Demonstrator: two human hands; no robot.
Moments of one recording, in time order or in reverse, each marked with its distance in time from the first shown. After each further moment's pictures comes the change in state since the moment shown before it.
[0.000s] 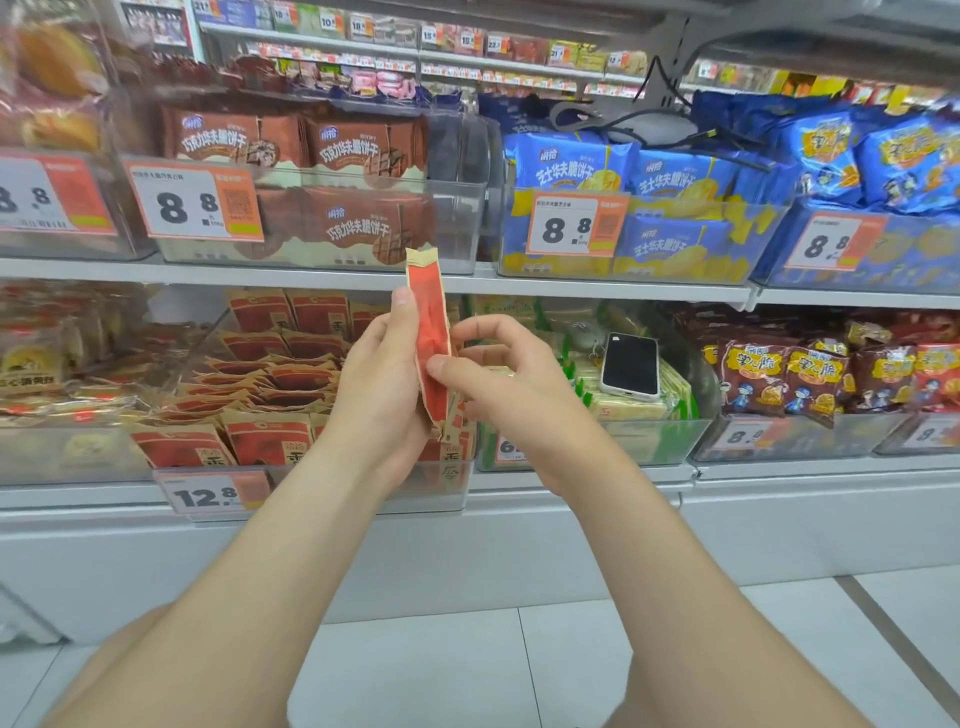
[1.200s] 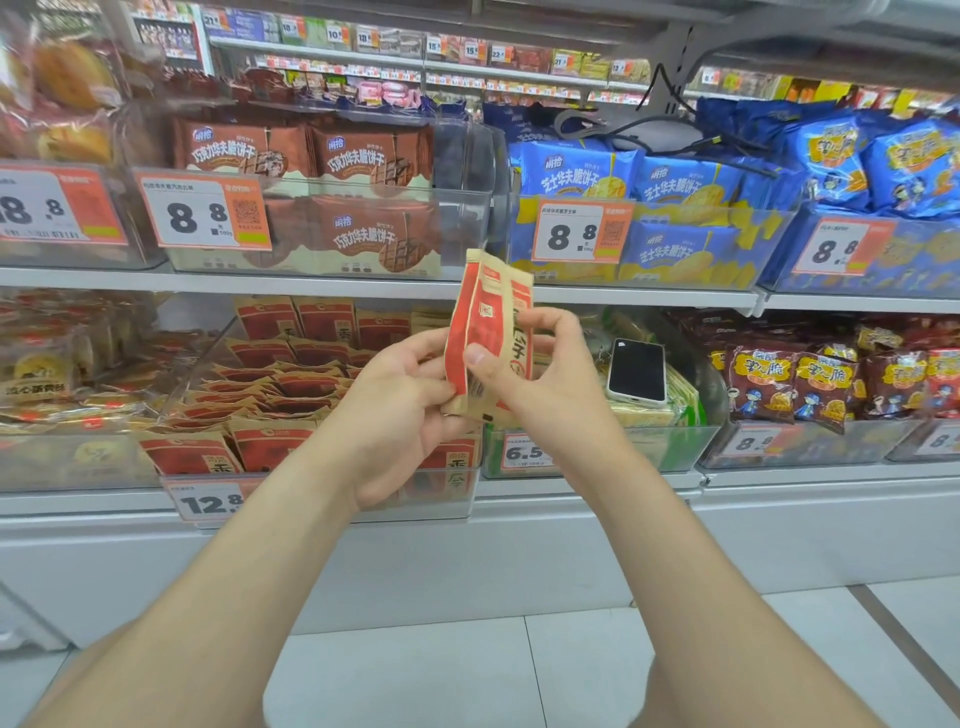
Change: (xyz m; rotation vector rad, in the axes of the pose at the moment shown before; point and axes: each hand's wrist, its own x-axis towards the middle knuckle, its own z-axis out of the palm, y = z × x) left_hand -0.005 0.010 -0.018 0.173 -0.390 -0.100; right_hand 0.006 0.012 -0.015 -0.092 0.181 -0.074
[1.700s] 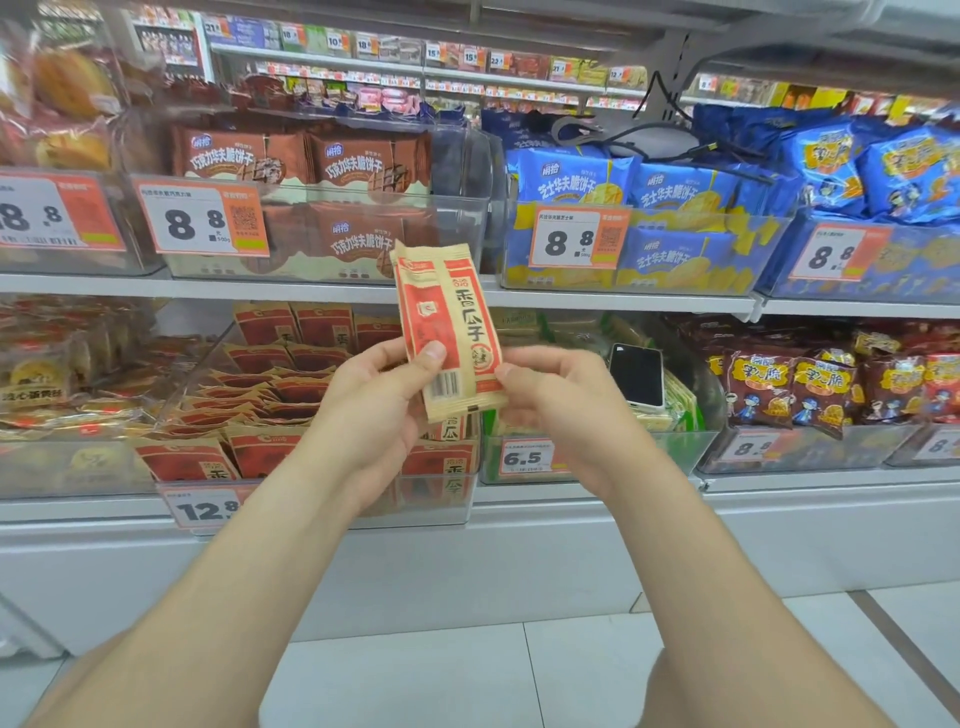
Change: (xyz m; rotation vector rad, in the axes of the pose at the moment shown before) left_hand 0.002 0.002 0.002 -0.131 0.283 0.023; right_hand 0.006 -0.005 -0.017 0.143 -0.129 0.203
